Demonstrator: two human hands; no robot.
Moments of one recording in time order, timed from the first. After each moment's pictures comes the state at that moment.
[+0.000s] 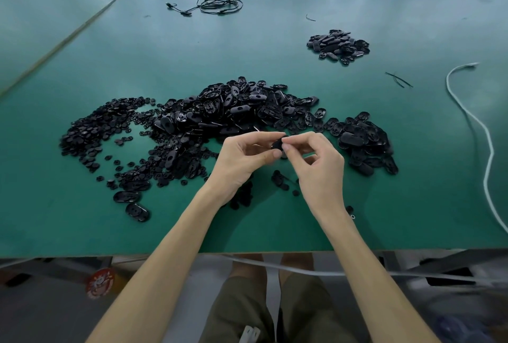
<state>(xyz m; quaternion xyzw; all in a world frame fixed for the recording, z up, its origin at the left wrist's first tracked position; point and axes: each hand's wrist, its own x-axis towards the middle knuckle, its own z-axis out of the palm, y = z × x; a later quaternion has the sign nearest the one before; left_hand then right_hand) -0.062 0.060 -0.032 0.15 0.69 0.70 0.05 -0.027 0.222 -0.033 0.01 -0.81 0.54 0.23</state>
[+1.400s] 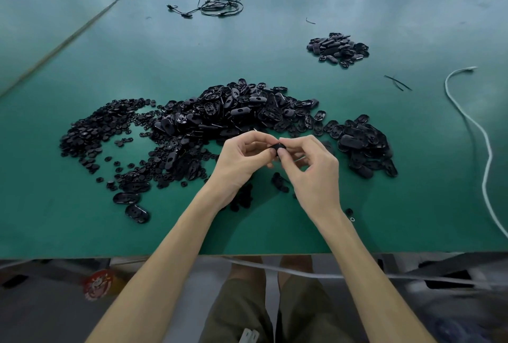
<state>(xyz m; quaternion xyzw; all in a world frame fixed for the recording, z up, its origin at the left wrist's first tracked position) -0.064 0.060 -0.038 0.12 0.69 0.72 0.05 -0.026 0.219 -0.036 0.06 -0.82 0.52 0.25</state>
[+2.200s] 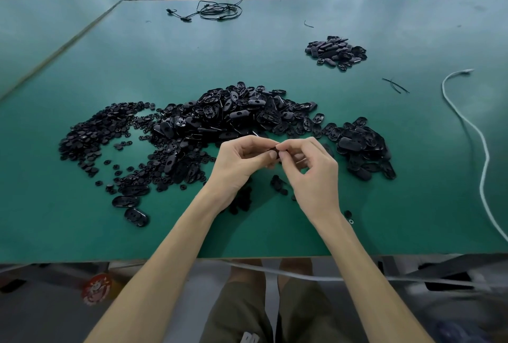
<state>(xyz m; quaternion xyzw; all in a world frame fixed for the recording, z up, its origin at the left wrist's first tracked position) -0.063 0.060 -0.035 0.13 0.67 0.73 0.04 -0.024 0.218 -0.032 0.07 -0.82 0.51 0.26</state>
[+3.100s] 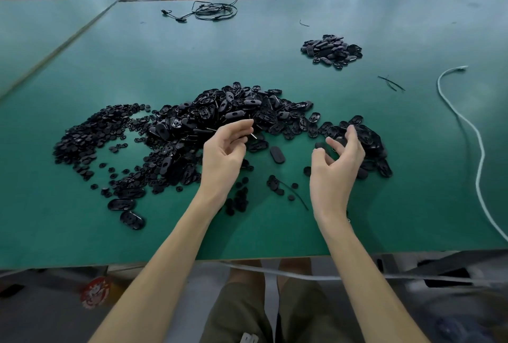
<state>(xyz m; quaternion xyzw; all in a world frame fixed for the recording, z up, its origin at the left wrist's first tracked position) -0.065 0.058 -0.032 0.08 0.76 0.64 -0.11 -0.030 0.230 -0.033 -0.19 -0.70 0.63 0.28</state>
